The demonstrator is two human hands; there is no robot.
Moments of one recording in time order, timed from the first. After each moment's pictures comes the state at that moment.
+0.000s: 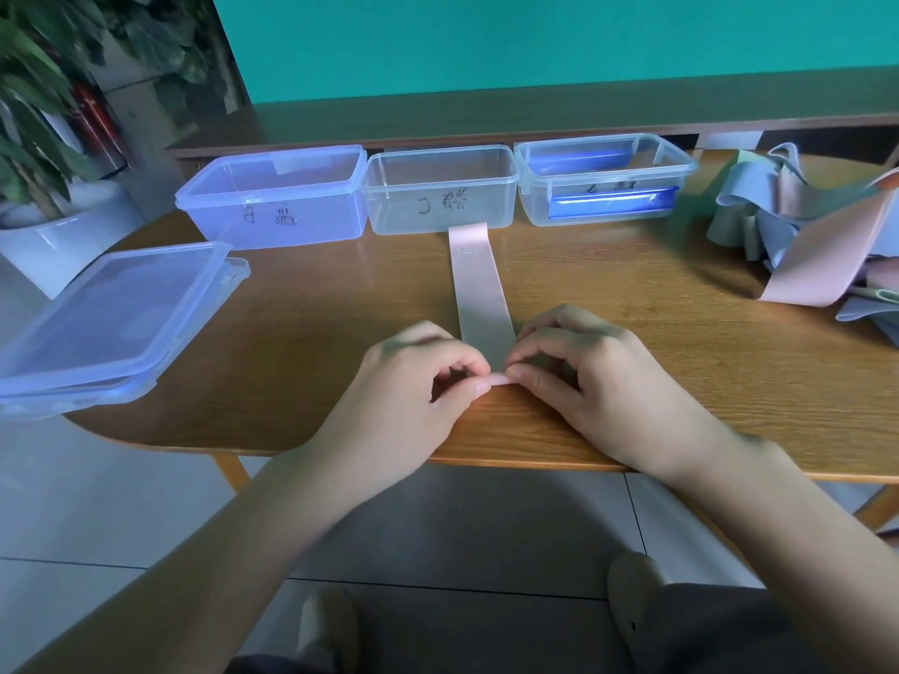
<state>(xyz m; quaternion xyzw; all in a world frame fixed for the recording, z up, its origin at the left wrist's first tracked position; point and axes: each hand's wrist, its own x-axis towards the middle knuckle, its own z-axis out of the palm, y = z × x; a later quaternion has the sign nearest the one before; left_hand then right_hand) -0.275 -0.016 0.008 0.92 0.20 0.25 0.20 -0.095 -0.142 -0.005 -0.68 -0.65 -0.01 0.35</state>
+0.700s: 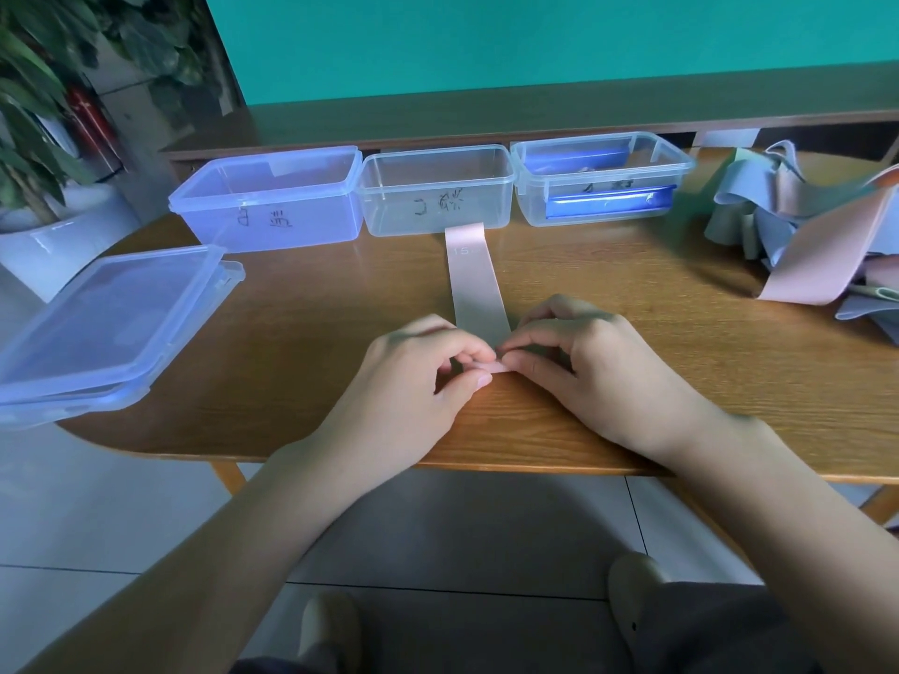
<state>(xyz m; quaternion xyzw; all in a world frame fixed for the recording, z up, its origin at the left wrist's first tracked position) -0.266 -0.009 0.008 0.93 0.19 0.25 0.19 -0.085 -0.131 -0.002 -0.69 -0.64 -0.01 0.34</state>
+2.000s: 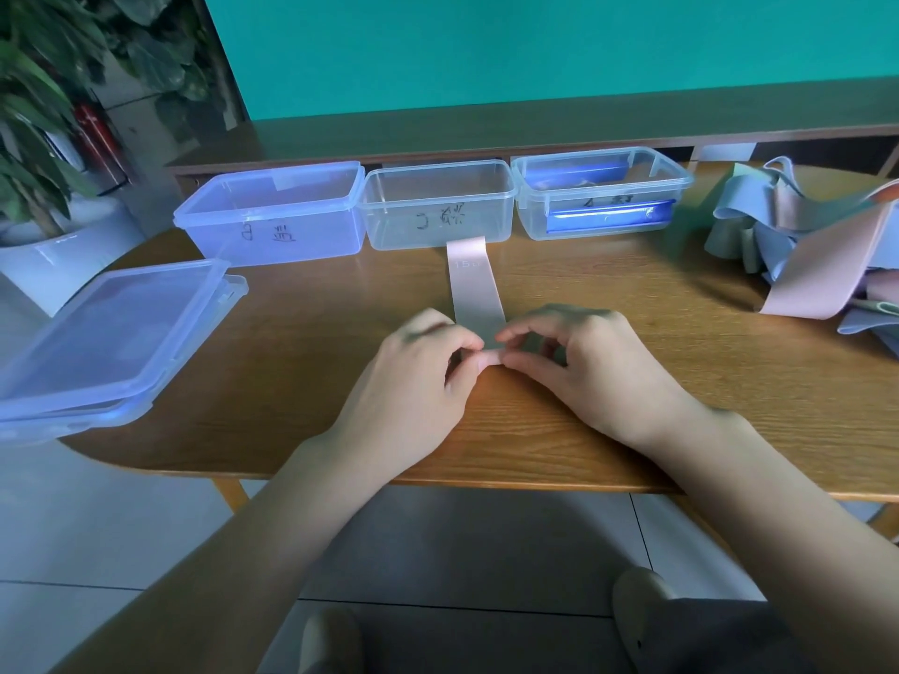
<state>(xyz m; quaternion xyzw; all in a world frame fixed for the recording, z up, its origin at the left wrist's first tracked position) -0.248 0.006 0.000 0.93 0.22 0.28 0.13 -0.076 -0.113 -0.004 -0.69 -0.63 -0.04 0.36</state>
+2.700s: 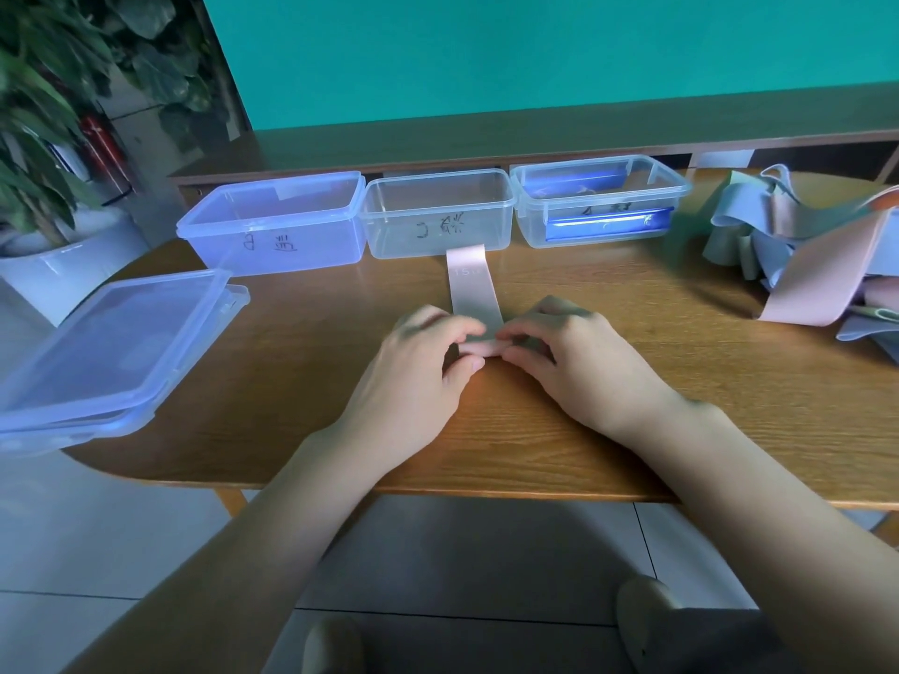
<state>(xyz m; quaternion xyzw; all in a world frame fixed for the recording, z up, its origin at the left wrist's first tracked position) -0.238 0.018 0.001 0.93 0.22 0.27 0.14 -0.074 -0.099 -0.004 -0.73 -0.60 -0.03 0.33</state>
